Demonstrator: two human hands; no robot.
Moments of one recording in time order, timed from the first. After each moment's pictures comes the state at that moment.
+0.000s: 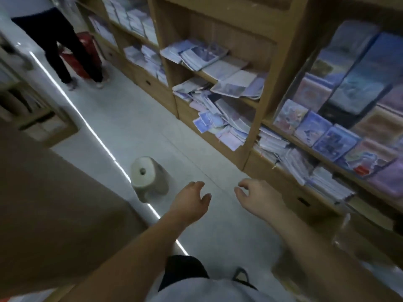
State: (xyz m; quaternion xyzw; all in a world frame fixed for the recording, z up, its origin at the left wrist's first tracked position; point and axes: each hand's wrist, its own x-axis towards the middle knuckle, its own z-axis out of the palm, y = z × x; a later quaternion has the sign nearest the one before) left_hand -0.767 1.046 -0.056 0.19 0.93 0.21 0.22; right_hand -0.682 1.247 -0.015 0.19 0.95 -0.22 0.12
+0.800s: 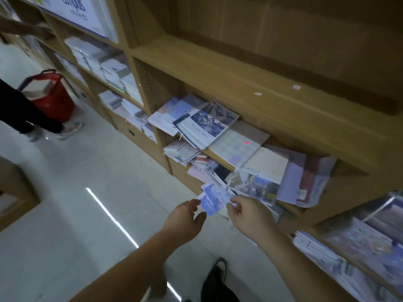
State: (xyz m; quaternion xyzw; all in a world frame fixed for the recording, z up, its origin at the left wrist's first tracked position) left_hand -1.309 1.169 -0.051 0.22 0.91 0.24 0.26; right_hand -1.206 1.354 -0.021 0.25 0.92 -0.30 0.07
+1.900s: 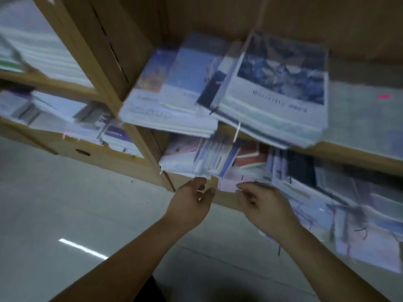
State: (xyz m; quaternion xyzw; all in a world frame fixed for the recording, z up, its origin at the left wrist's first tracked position) left_hand -1.745 1.188 -0.375 0.33 0.83 0.31 0.33; right_hand -1.571 1.304 -0.366 0.38 0.87 -0.29 -0.12
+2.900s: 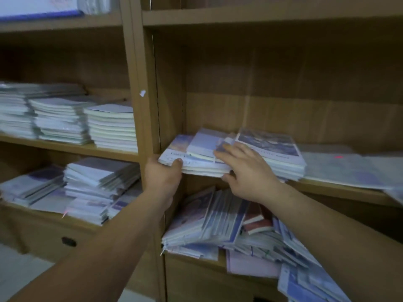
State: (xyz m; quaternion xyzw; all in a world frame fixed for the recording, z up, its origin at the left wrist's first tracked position) left_hand -1.840 1.186 -0.275 0.21 0.66 0.71 0.10; right_hand -1.669 1.323 -0.256 0.22 0.95 0.08 -0.21
